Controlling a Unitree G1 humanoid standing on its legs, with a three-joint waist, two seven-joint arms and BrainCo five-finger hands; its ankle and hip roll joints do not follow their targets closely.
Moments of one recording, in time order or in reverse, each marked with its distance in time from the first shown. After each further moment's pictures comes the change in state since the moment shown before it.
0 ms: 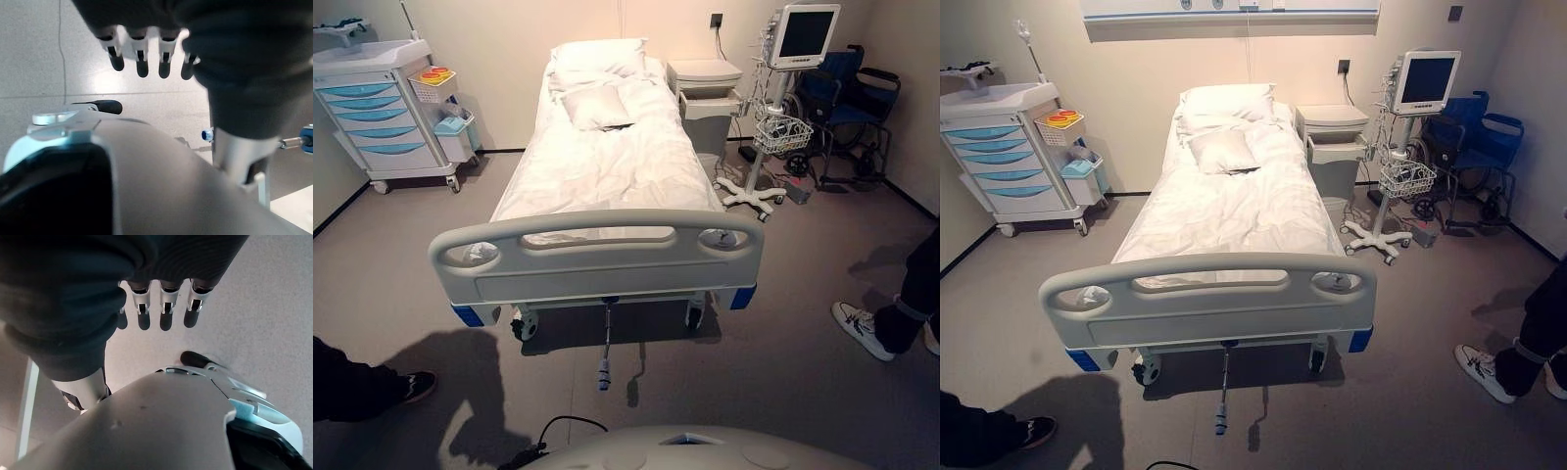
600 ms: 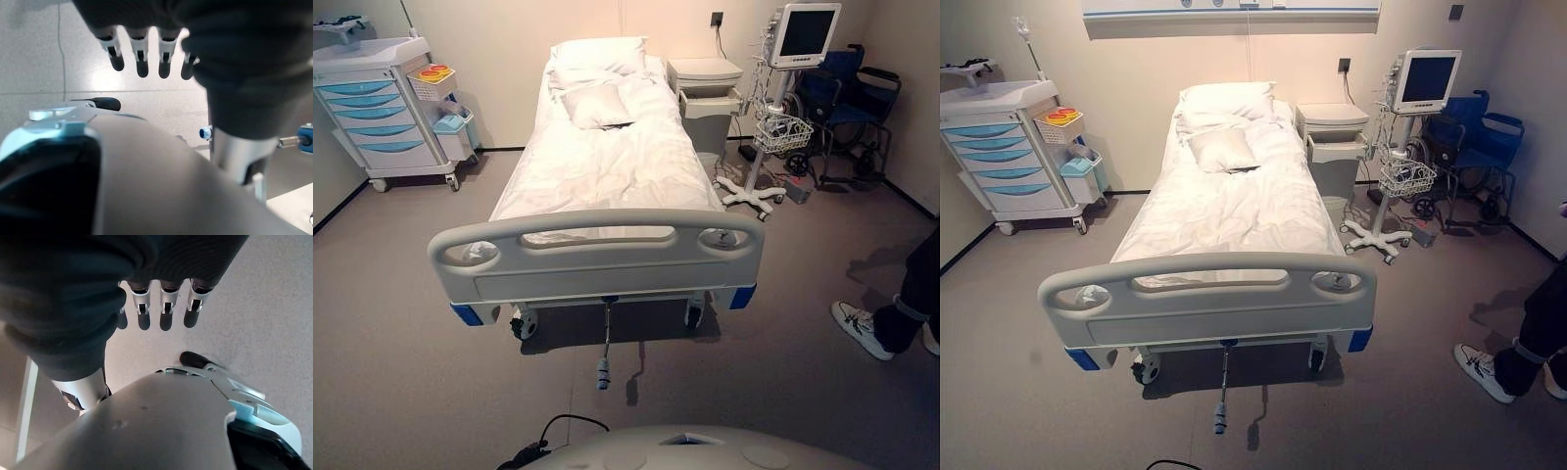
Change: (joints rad) left arm -0.001 -0.003 0.000 -0.010 -0.052 -0.001 -0.008; right arm 0.000 0.000 0.000 0.001 0.002 -0.001 -0.001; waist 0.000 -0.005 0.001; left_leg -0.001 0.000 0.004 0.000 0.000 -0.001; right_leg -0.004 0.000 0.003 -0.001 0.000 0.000
